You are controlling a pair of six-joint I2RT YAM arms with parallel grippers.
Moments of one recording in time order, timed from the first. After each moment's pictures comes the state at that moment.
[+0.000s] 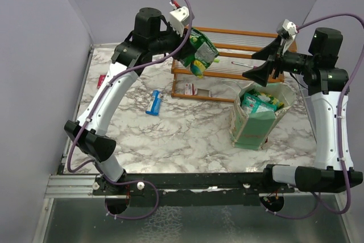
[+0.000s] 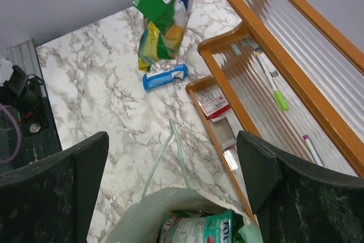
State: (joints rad) left arm -0.50 1.66 2.00 -0.65 0.50 0.04; right arm -0.07 1.26 1.63 -0.79 -1.11 -0.32
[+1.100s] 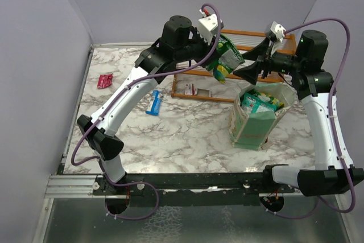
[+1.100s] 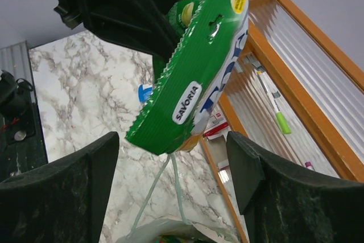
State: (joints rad) left arm -0.72 1.74 2.05 -0.56 0.32 0.03; right arm 0.05 1.25 1.51 -0.55 -1.05 -0.25
